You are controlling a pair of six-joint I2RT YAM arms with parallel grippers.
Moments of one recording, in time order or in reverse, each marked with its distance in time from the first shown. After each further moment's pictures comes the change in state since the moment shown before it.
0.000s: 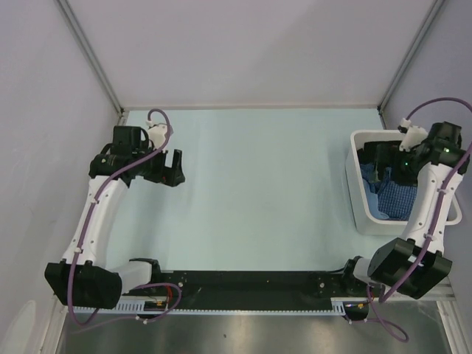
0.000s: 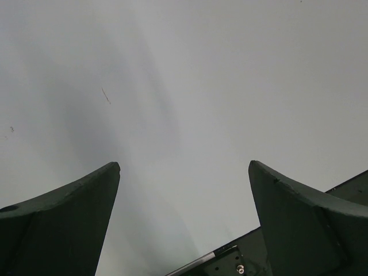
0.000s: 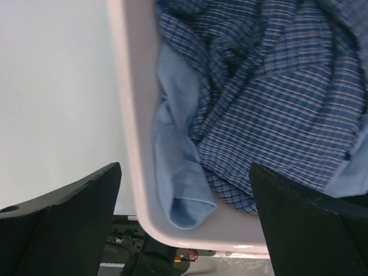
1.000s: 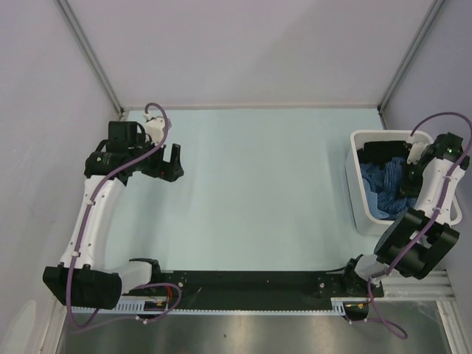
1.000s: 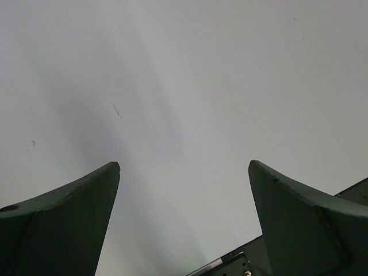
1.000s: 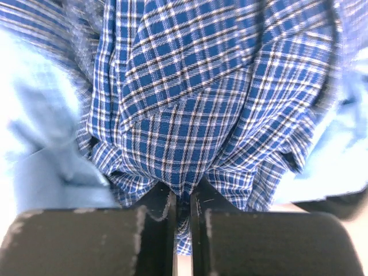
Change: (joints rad) left arm -0.005 -0.002 0.066 -0.003 0.001 0.023; right arm -0.147 0.164 -0.147 0.141 0.201 -0.139
